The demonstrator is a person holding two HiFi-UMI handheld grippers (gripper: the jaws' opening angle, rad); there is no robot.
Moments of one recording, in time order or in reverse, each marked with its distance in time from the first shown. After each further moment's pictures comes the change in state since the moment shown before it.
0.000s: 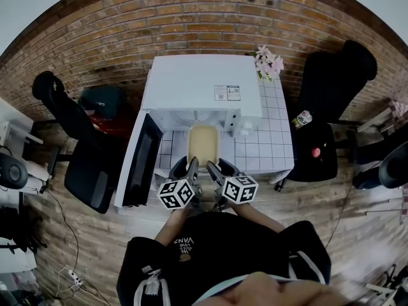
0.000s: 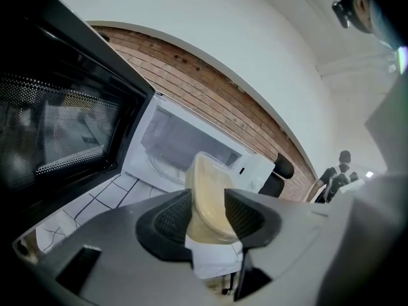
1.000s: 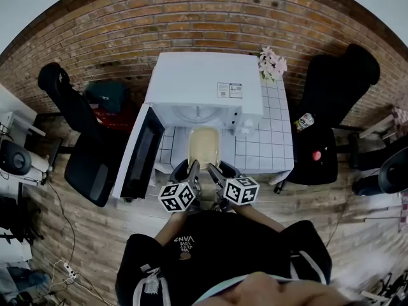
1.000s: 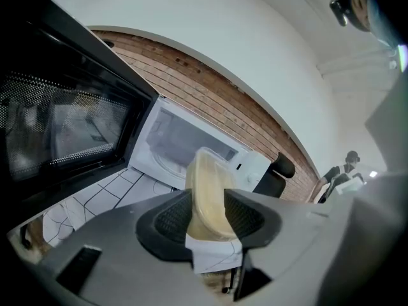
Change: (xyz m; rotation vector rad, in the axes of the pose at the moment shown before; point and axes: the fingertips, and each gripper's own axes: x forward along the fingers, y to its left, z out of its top) left arm -0.024 -0.011 -0.015 -0.005 -0.009 0.032; right arm -0.018 0.003 -0.015 -0.022 0.059 0.030
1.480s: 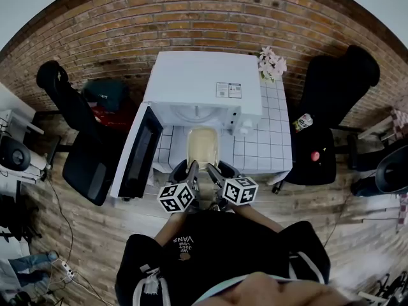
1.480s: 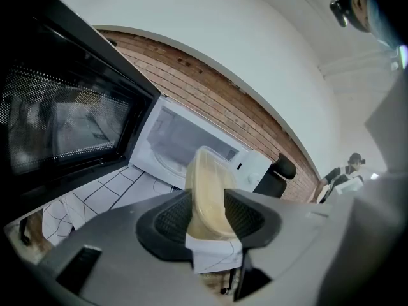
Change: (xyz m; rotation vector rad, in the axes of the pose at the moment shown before) left arm 0.000 -0.001 -0.004 -0.014 -0.007 0.007; right arm 0.000 -0.004 -0.001 -0.009 0.007 0.000
